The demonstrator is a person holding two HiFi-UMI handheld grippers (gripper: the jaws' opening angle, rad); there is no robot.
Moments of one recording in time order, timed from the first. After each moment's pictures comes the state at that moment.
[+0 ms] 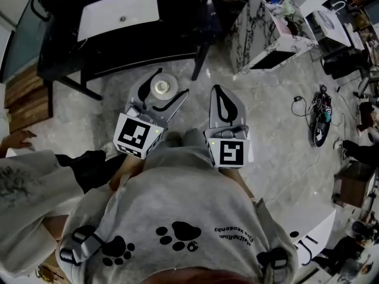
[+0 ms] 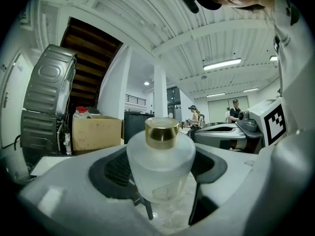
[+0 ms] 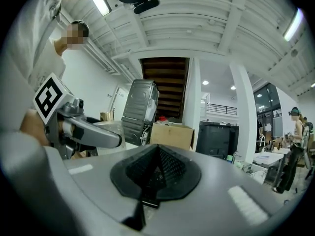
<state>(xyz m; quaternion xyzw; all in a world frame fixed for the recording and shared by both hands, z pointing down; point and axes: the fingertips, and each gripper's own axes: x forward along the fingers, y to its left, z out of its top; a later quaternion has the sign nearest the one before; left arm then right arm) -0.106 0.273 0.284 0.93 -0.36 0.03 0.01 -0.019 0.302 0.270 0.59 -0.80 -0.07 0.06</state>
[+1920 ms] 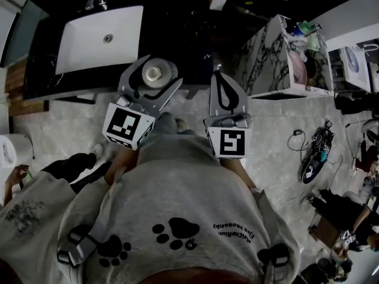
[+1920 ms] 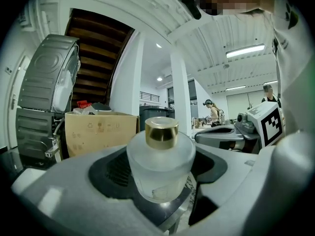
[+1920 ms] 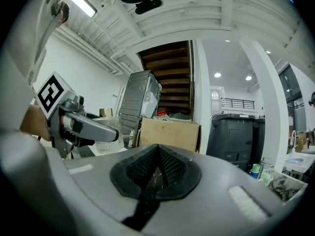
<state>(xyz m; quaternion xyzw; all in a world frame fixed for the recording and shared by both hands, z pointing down) -0.016 -0.046 0.296 0.89 -0.44 0.05 0.02 0.084 -0.036 0.289 0.51 -0.85 -0.06 0.05</state>
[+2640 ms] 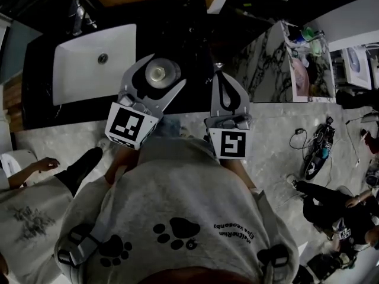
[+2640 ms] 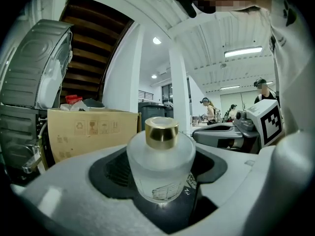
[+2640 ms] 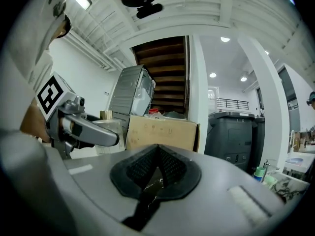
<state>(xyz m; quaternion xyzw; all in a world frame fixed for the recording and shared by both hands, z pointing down) -0.023 -0.162 0.305 0.91 -0.40 0.06 0.02 0.071 -0.144 0.293 0.55 -0.83 -0.05 0.05</state>
